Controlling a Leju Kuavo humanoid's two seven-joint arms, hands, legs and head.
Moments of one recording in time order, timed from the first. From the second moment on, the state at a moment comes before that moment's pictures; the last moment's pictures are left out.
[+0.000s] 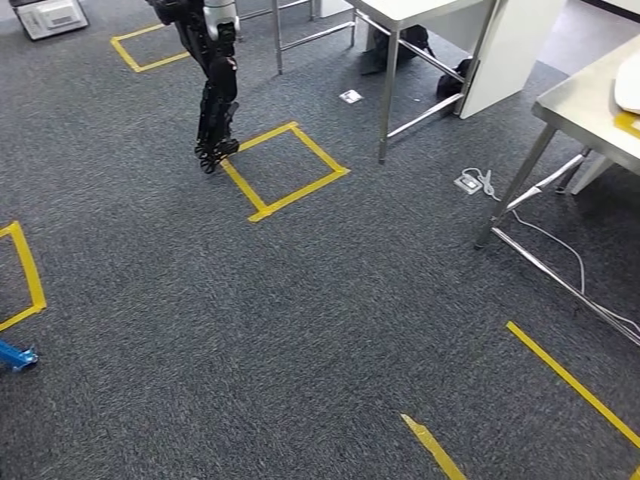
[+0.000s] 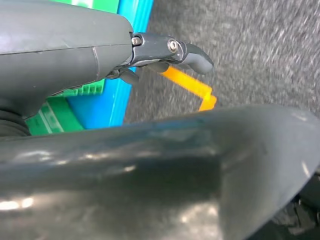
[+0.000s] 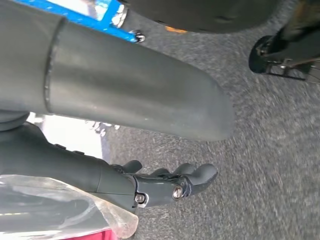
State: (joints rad) left arm -0.02 -0.09 0.48 -0.18 -0.85 0.11 0.07; right arm -0.04 0.13 -0.41 -0.19 0.96 -0.09 0.20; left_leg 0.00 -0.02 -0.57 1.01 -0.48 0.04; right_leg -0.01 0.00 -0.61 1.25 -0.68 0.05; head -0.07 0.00
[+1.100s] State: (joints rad) left arm -0.03 -0.09 0.48 -0.18 -0.87 0.10 0.07; right arm -0.04 0.13 -0.39 -0.19 0.98 -0.10 0.21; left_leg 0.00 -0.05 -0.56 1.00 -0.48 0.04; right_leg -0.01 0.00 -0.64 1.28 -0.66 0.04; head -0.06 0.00
